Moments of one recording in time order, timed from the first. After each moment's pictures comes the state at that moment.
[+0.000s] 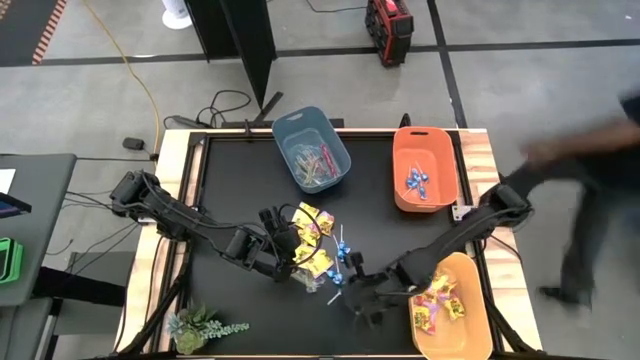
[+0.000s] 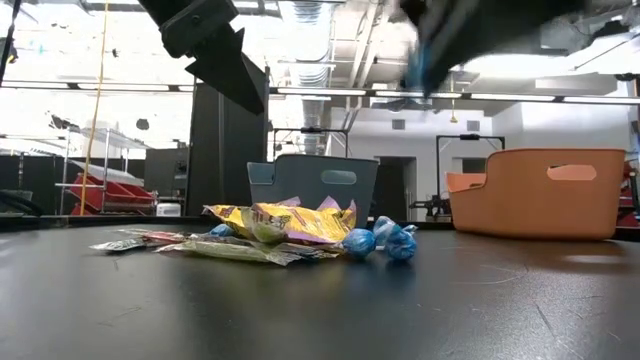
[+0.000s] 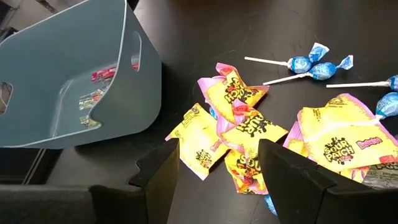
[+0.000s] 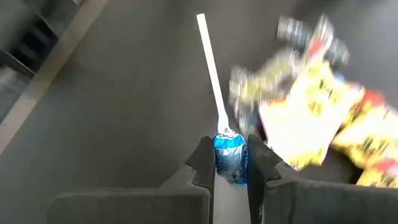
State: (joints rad) left arm -0.43 1.61 1.19 -0.66 -0.81 -0.43; right arm 0.57 1.76 1.24 -0.37 0.31 0.07
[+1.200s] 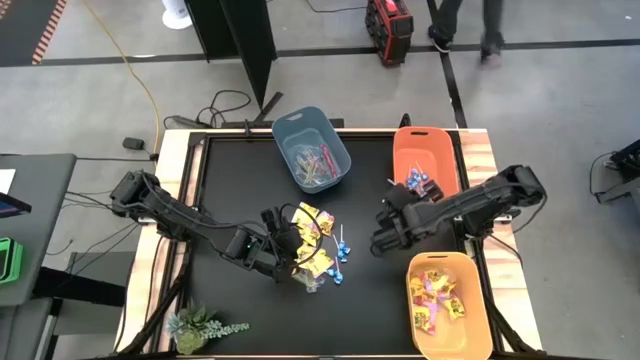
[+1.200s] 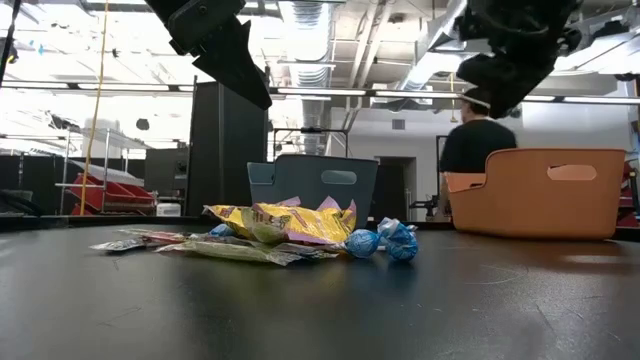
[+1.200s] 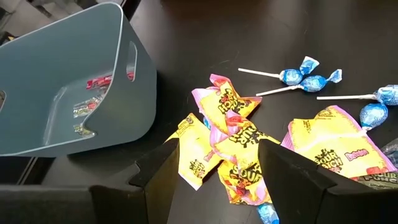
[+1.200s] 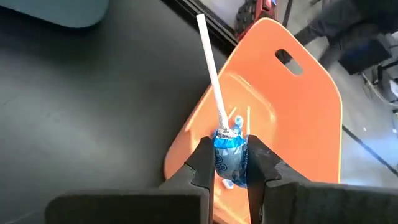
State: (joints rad) left arm -0.43 1.61 1.19 -0.61 -0.81 -0.41; right arm 0.28 1.57 1.21 -1.56 0.84 1.35
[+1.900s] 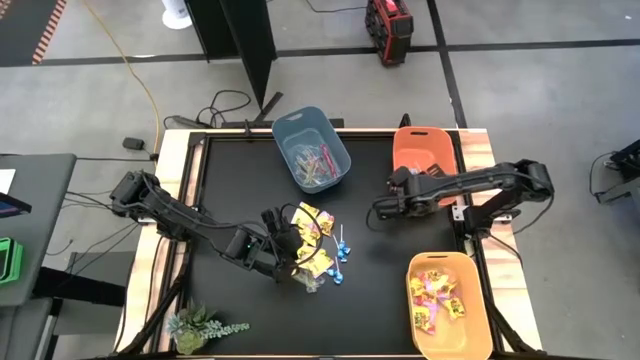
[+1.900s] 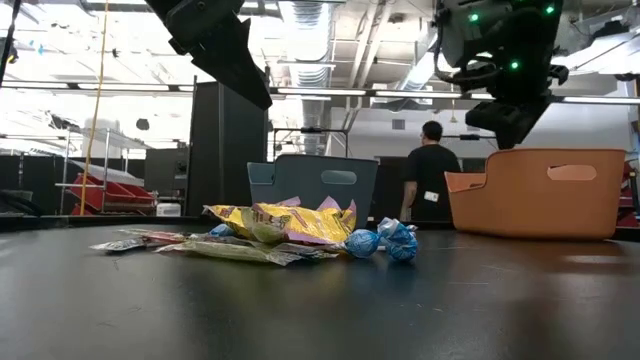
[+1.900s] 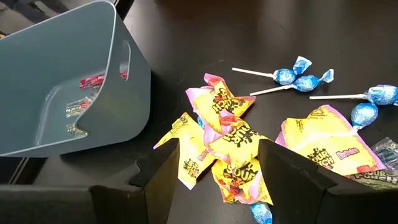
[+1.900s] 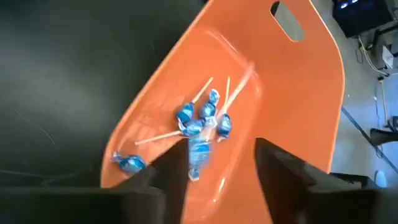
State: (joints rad) left arm -0.43 1.61 1.19 -0.60 -0.79 -0.41; right arm 0.01 1.48 1.05 -1.40 0.74 1.02
